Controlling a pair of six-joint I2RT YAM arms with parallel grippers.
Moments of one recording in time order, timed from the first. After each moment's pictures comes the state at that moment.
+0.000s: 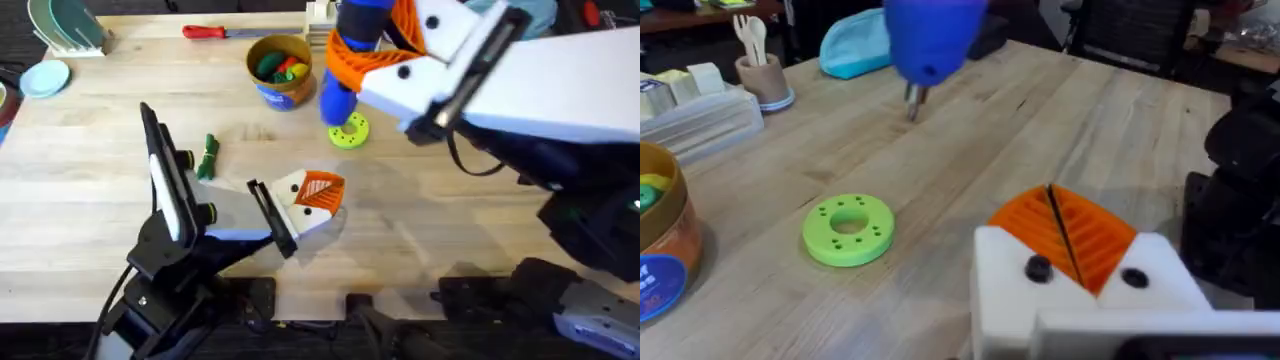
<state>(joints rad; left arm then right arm) -0.58 0.02 0.01 -0.05 0.48 -0.07 0.74 0.87 0.59 0.52 -0.23 -0.34</state>
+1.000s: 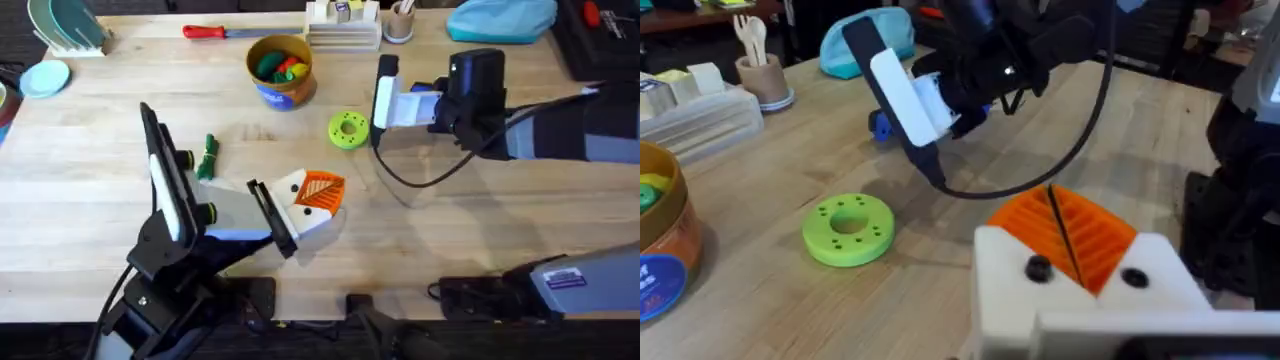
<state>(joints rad) -0.58 0.02 0.01 -0.05 0.48 -0.07 0.25 1.65 0.64 0.29 0.33 -1.33</state>
